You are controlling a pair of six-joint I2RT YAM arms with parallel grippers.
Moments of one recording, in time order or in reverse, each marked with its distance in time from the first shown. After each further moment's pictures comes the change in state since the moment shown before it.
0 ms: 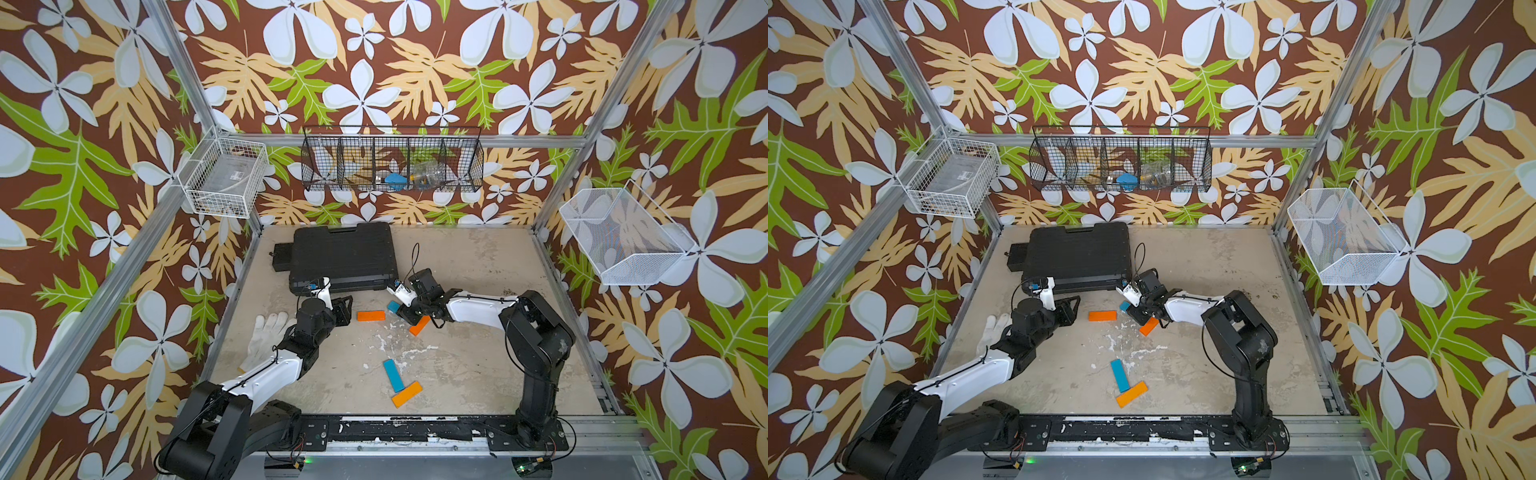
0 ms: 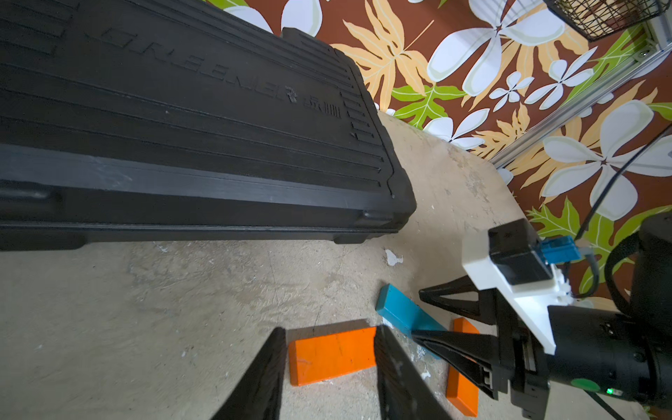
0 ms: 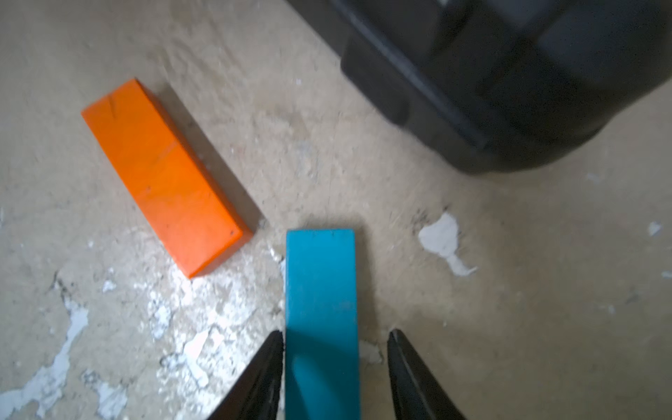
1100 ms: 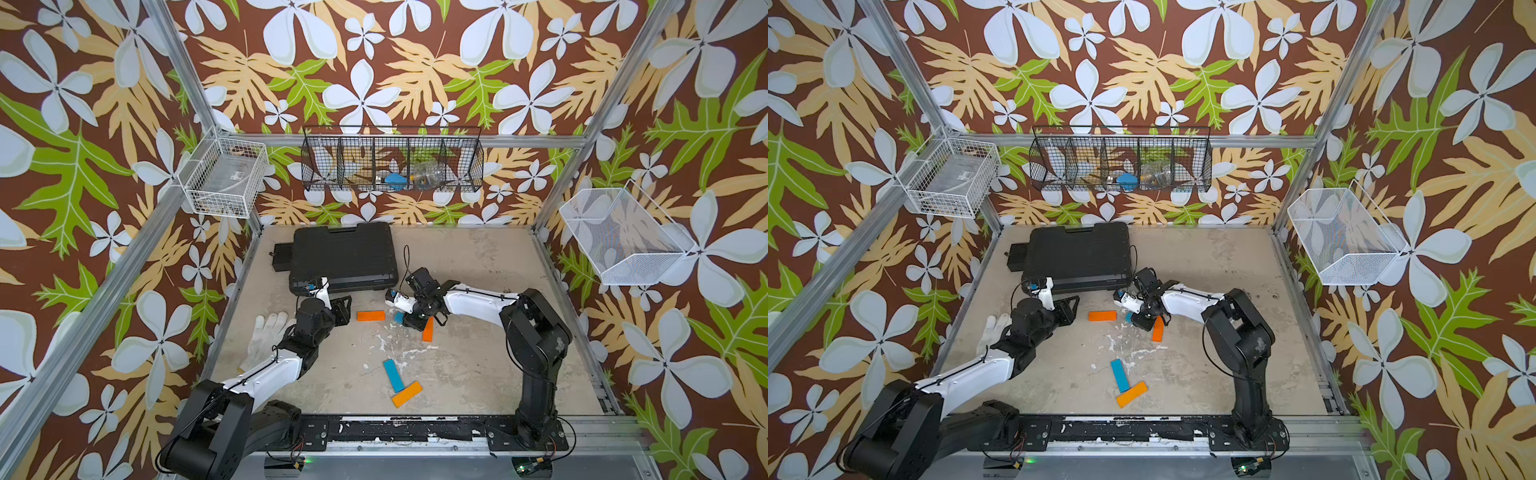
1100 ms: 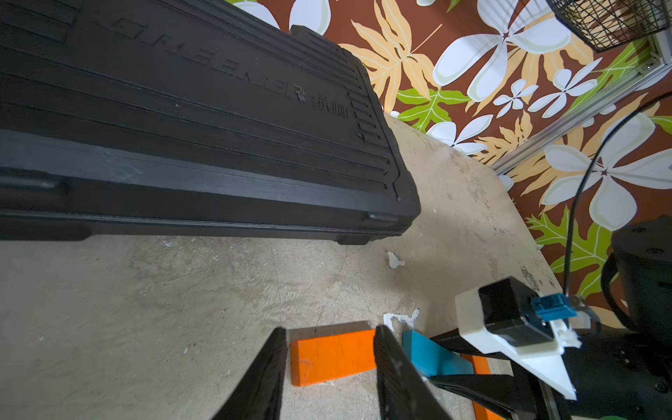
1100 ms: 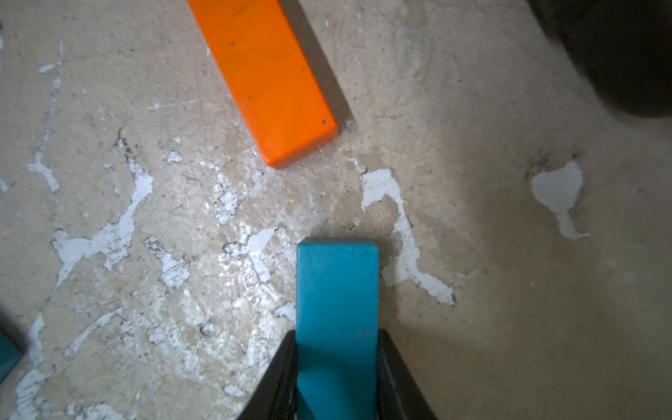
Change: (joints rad) left arm 0.013 -0.002 -0.007 0.006 -0.005 -0.027; right arm 0.005 0.027 0.120 -0.320 -0.057 -0.212
